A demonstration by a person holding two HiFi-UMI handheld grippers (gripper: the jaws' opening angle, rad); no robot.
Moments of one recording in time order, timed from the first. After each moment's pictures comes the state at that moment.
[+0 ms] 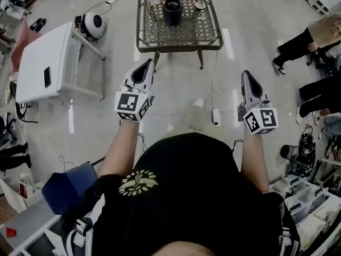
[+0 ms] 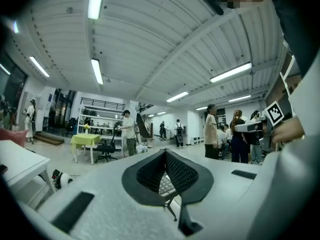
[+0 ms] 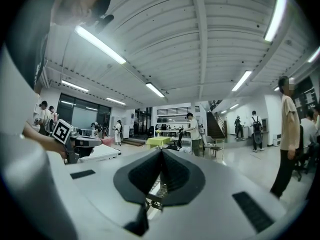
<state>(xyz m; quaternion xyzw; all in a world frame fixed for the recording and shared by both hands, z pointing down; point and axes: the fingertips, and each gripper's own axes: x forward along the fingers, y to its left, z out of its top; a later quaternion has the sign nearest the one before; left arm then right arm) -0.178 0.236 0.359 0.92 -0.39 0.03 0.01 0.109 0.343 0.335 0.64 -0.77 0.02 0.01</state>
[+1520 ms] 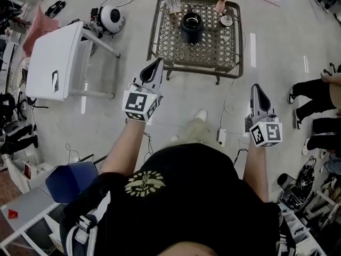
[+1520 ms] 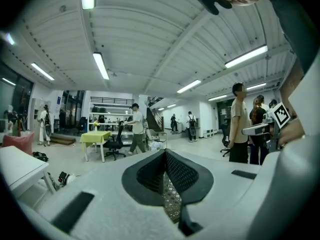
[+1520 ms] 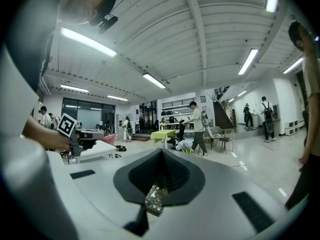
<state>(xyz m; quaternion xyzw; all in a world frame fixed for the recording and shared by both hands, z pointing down) -0.129 0.026 0.391 0.89 -0.44 0.08 0.01 0.176 0.122 0.401 0.60 -0.80 0.07 0.02</state>
